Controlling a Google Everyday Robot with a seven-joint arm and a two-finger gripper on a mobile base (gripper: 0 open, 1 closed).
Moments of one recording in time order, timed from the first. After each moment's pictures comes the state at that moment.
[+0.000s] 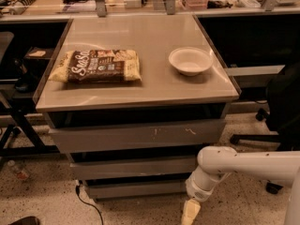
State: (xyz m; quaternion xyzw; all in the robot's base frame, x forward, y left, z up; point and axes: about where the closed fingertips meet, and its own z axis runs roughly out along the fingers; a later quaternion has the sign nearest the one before) arm 0.396 -0.138 0.411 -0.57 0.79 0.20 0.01
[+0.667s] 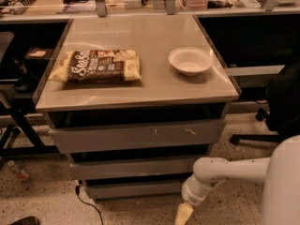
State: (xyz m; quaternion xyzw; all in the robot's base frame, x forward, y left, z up) arm 0.412 -0.127 0.337 -0.55 0.81 0.21 0.04
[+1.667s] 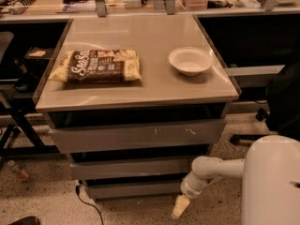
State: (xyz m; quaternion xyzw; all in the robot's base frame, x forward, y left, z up) arm 0.469 -0.135 0.274 -0.52 0.83 0.19 0.07
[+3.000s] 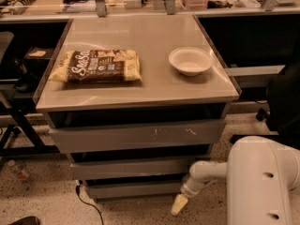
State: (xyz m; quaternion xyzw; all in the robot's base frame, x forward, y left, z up) arm 0.498 -0.145 0.220 -0.51 0.84 0.16 0.09
